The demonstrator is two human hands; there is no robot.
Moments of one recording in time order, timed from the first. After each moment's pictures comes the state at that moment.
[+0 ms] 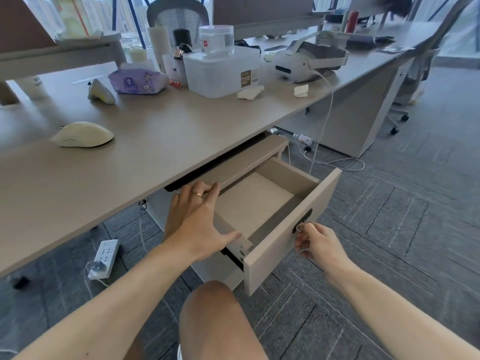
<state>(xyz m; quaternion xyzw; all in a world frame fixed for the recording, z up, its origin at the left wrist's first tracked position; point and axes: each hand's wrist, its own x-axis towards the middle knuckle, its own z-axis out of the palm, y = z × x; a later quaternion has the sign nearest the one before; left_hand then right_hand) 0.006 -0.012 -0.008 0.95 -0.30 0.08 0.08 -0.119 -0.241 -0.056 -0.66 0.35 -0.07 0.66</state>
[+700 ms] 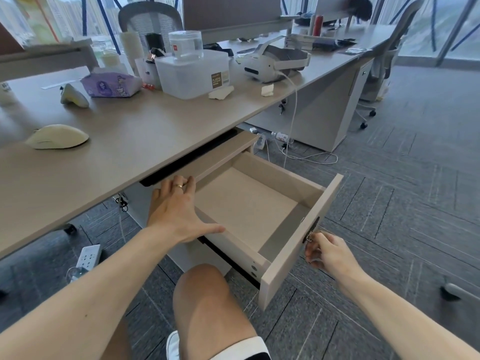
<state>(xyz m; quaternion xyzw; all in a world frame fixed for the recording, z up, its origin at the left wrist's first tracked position) -0.012 -0.026 0.009 0.96 -0.27 0.04 0.00 -0.215 -0.267 -0.057 -0.66 0.38 -0.10 0.64</state>
